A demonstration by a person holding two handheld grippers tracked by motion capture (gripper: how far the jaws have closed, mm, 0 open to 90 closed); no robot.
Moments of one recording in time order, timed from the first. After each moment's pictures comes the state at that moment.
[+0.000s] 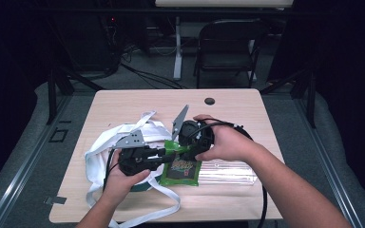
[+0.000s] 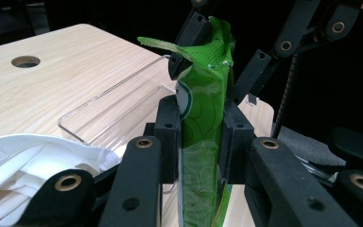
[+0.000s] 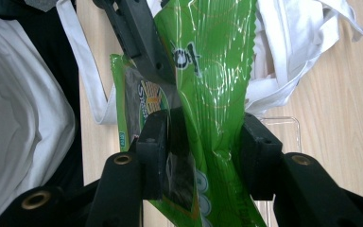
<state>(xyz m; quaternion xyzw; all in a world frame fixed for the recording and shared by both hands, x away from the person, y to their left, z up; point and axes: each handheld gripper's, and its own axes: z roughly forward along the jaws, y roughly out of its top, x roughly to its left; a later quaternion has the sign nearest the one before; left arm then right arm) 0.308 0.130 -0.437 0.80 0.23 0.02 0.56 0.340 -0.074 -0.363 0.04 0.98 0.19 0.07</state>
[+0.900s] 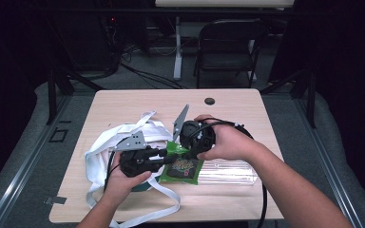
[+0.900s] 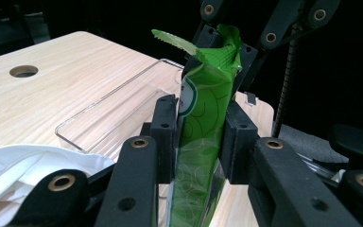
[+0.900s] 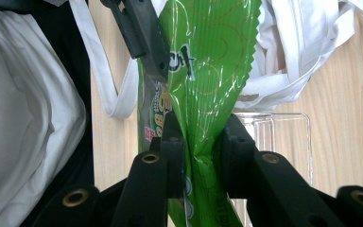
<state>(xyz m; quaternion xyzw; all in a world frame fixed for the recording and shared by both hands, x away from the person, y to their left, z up) 0.306 0.127 -0.437 0.80 0.21 0.03 0.56 0.339 -0.077 -0.361 0.04 0.98 0.19 0.05</state>
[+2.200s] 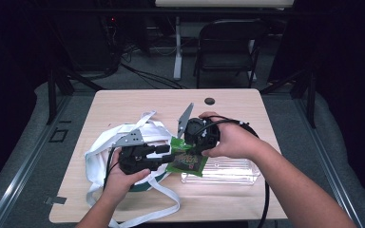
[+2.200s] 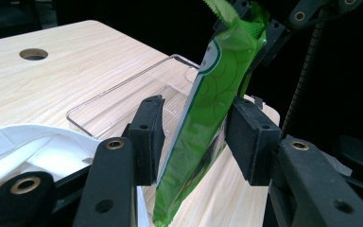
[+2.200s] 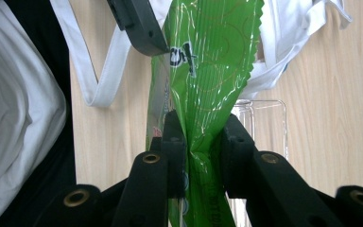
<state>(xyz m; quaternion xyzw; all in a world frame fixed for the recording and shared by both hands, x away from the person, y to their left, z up) 0.316 0.133 -0.446 0.79 0.26 0.02 0.56 0.342 -0.087 -0.356 0.04 0.98 0.17 0.09</state>
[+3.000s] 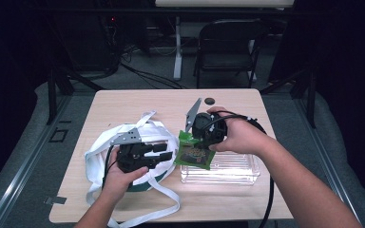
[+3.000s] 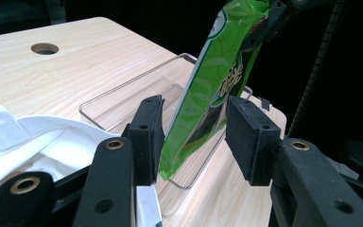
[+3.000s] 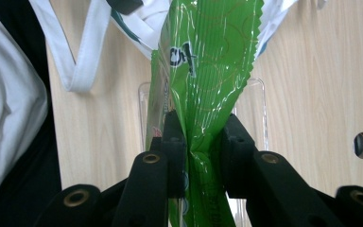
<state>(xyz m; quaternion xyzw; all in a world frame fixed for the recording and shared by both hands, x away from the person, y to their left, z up) 0.321 0.139 -0.449 0.78 0.27 0.02 0.56 0.353 -0.105 -0.352 0.06 0.98 0.16 0.11</state>
